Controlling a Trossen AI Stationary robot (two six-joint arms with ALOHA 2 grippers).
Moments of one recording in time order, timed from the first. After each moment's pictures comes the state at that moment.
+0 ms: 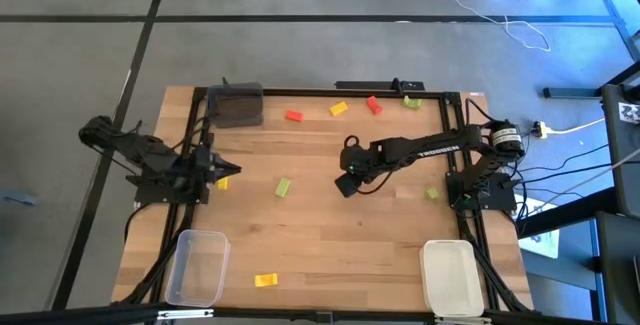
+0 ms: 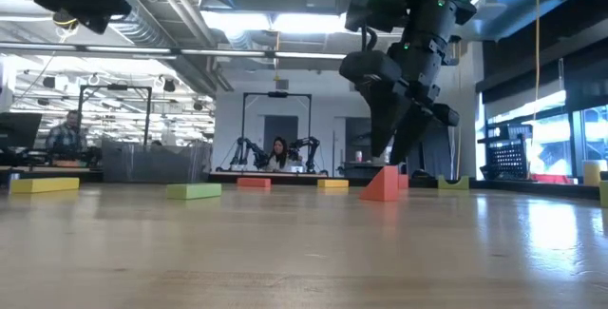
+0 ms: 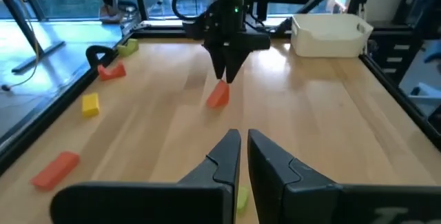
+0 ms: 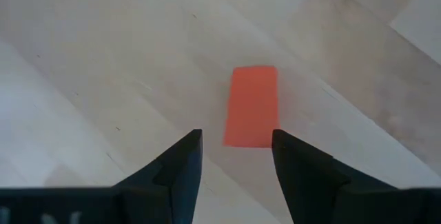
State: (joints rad) left arm -0.44 0.27 0.46 -0.47 -0.51 -0.13; right arm -0.03 1.72 1.10 -0.59 0.03 0.88
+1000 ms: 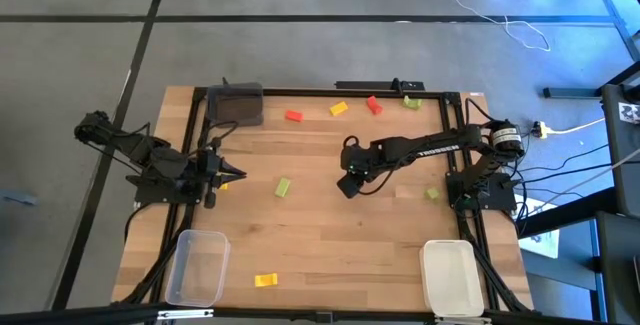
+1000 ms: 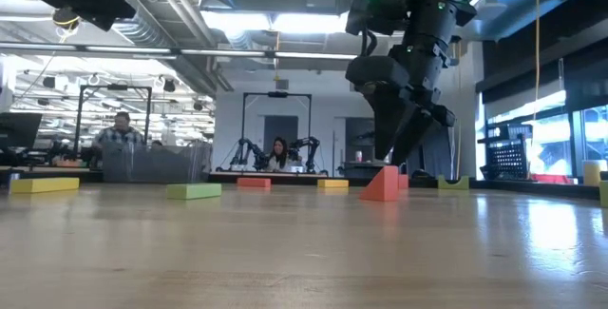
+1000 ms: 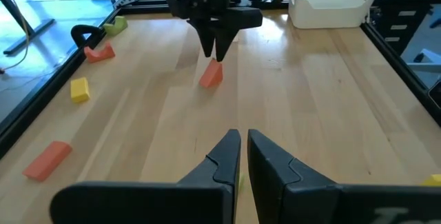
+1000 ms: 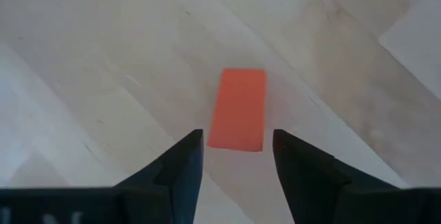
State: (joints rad) left arm -0.44 0.42 0.51 -0.47 -0.48 -0.15; right arm -0.03 1.72 1.09 -0.60 0.04 0.77
